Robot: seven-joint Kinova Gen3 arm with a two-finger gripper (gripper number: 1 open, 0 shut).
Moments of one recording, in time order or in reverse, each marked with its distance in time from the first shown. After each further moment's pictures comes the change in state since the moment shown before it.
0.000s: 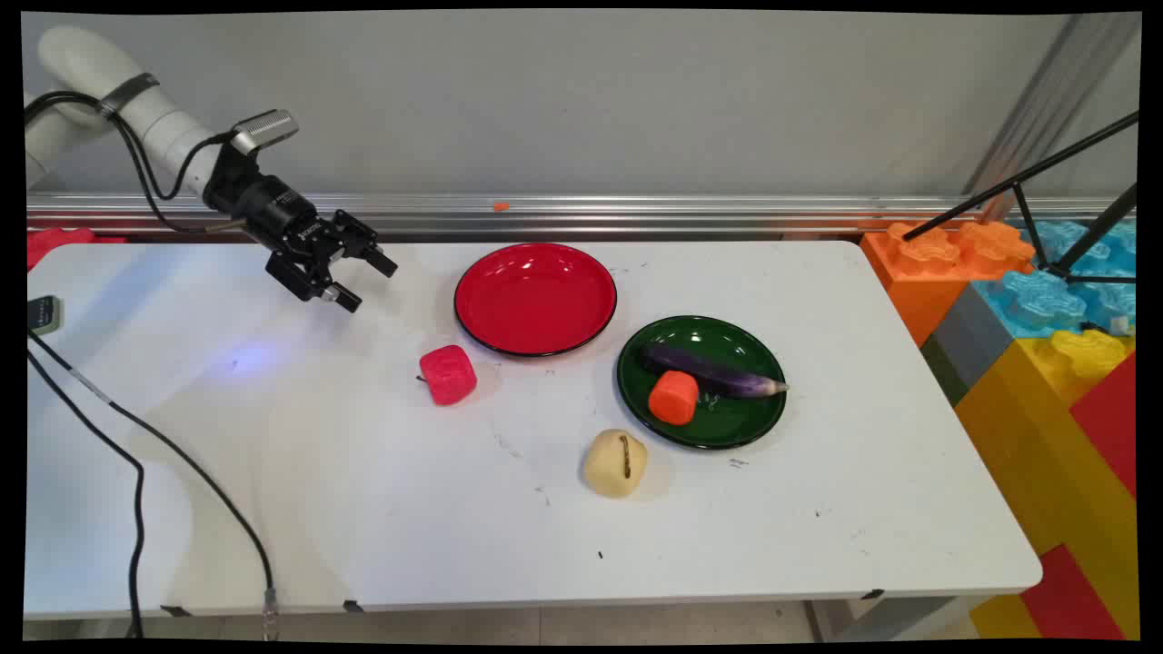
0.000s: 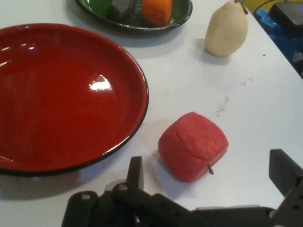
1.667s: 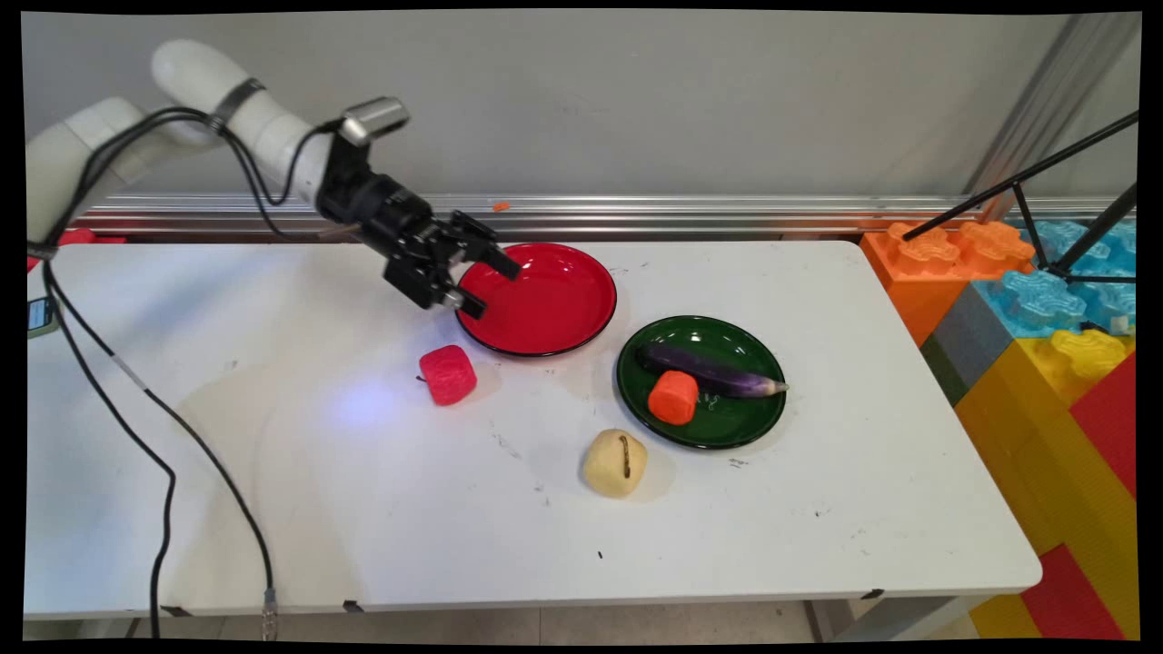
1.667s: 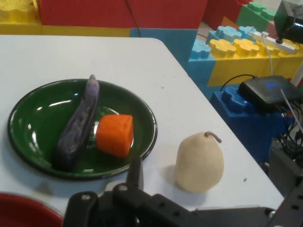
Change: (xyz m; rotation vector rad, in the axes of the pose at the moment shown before) arm 0.106 0.015 0.131 -0.098 0.159 0.054
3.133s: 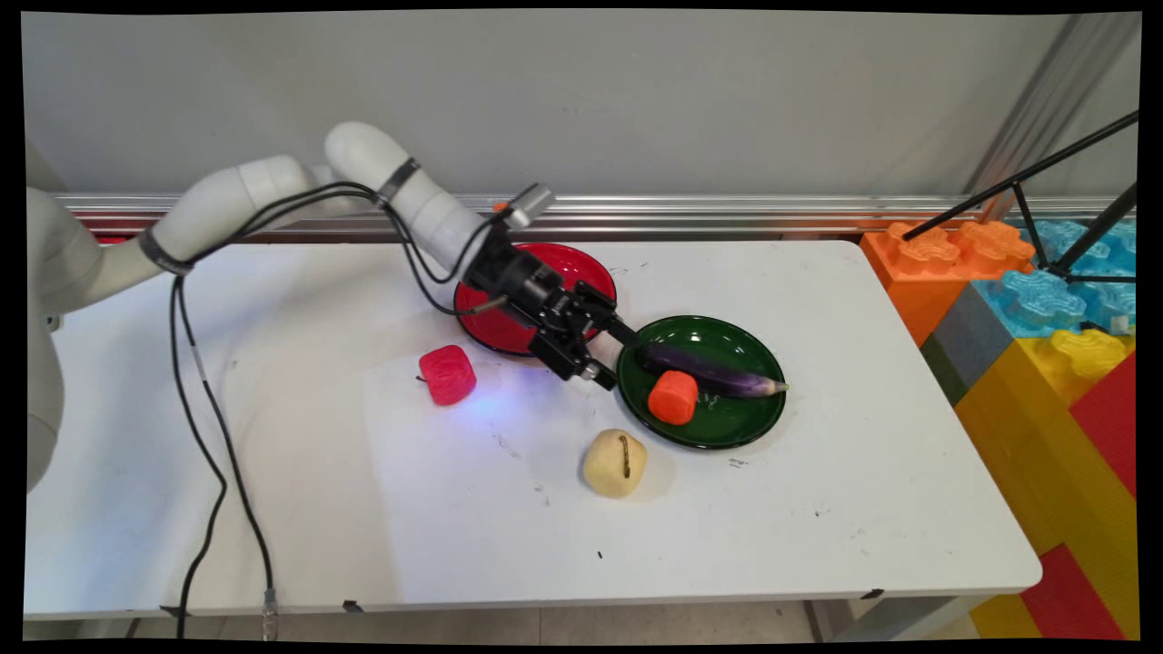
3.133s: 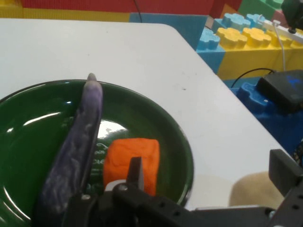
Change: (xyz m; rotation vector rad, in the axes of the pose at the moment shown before) arm -0.006 -0.055 0.154 -0.032 -0.030 -0.003
